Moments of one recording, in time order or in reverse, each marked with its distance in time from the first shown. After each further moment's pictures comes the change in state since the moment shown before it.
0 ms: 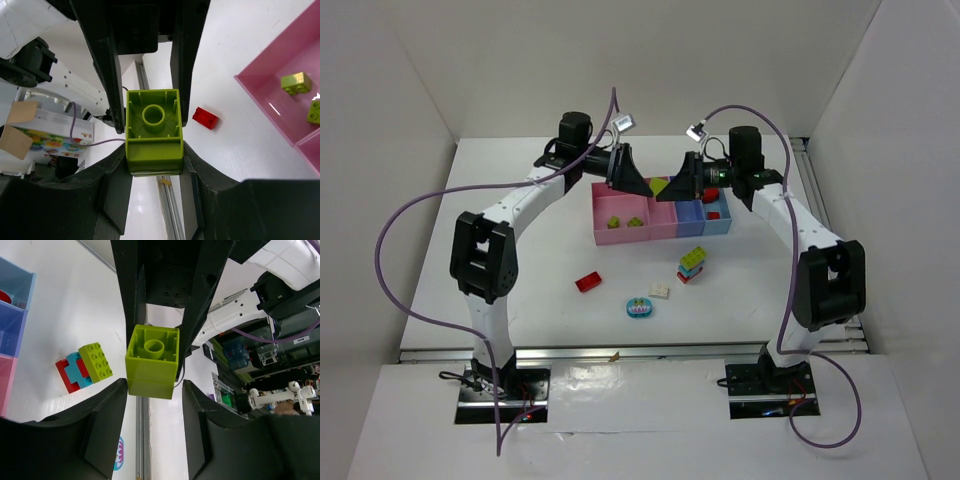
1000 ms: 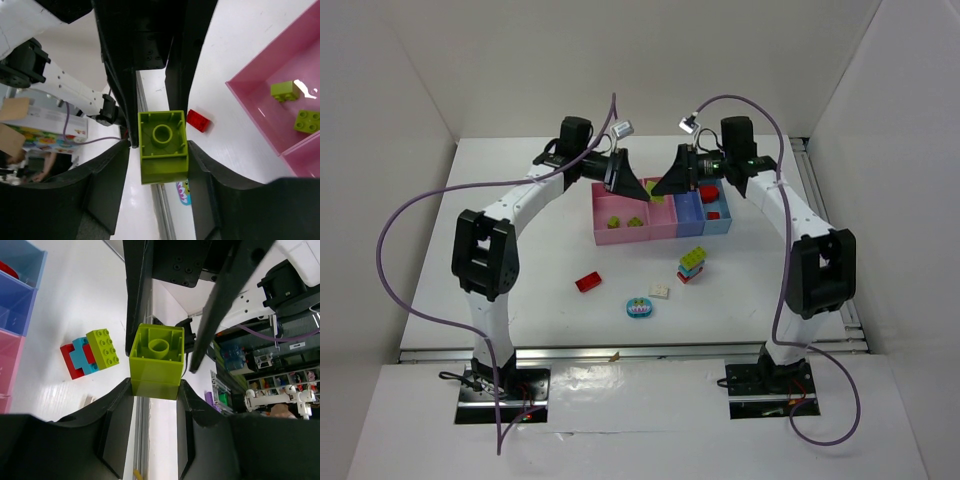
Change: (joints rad) left arm 0.021 0.027 0.027 -0.200 -0.017 0.128; right arm 0.015 0.090 0.159 -0.144 0.010 -0.100
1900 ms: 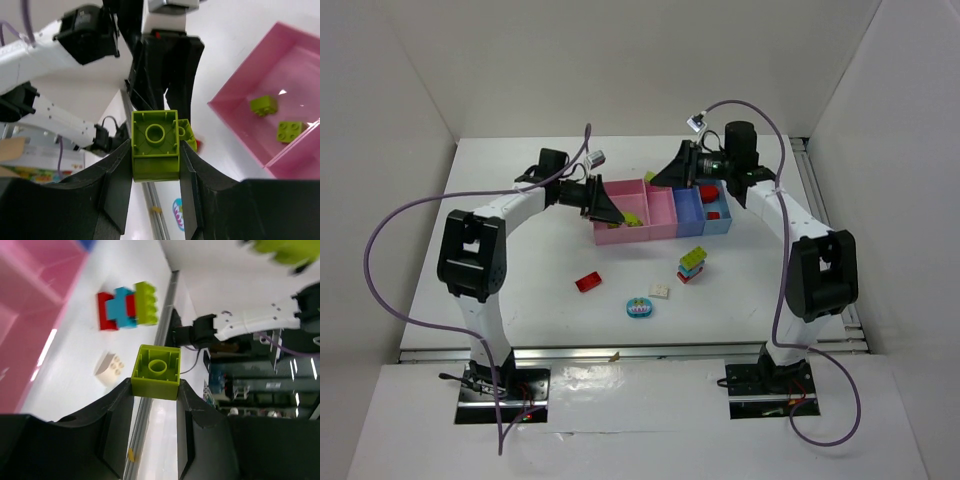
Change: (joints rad) left arm 0.105 -0.054 -0.278 -0.039 -0.041 0.061; right arm 0.001 -0.012 -0.129 0.303 0.113 0.243
